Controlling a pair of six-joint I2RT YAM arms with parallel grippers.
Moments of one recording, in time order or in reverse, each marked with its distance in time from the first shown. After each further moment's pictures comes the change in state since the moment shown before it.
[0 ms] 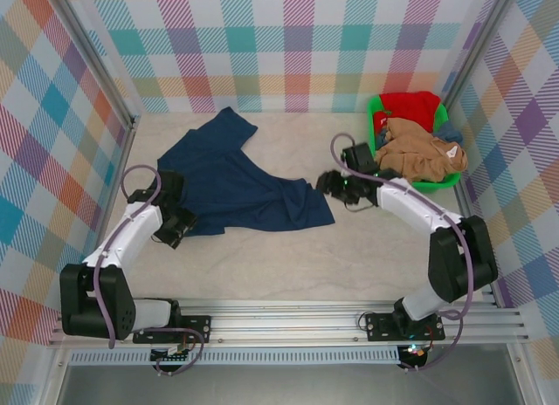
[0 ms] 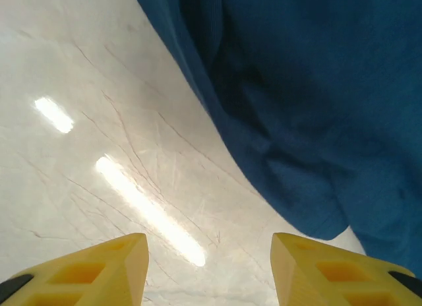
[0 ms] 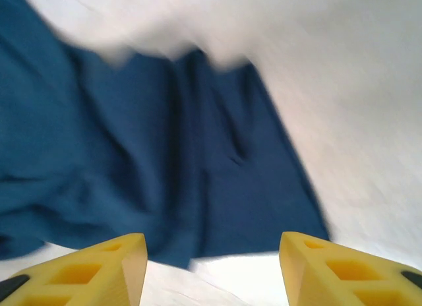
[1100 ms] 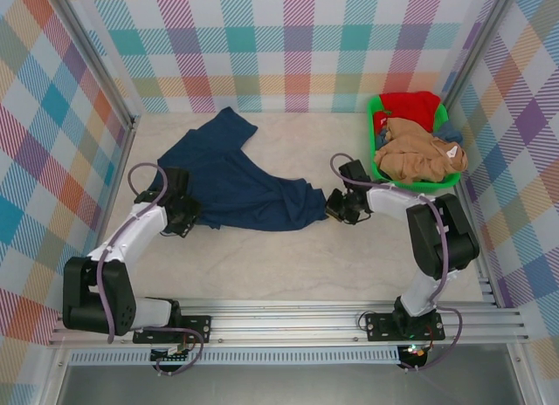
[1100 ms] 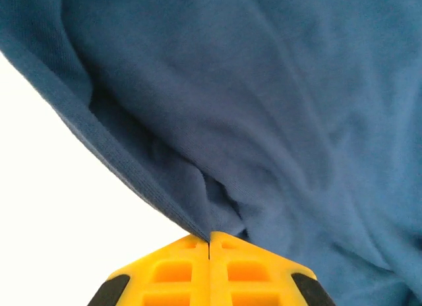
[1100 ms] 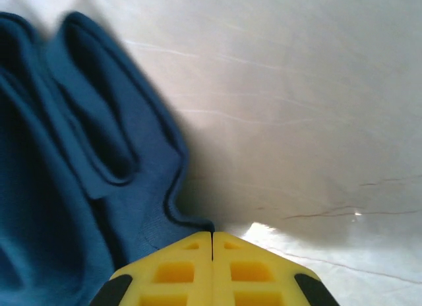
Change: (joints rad) left arm -0.046 0.000 0.022 0.216 -0.012 -0.012; right arm -0.018 0.174 -0.006 0.065 -0.013 0.166
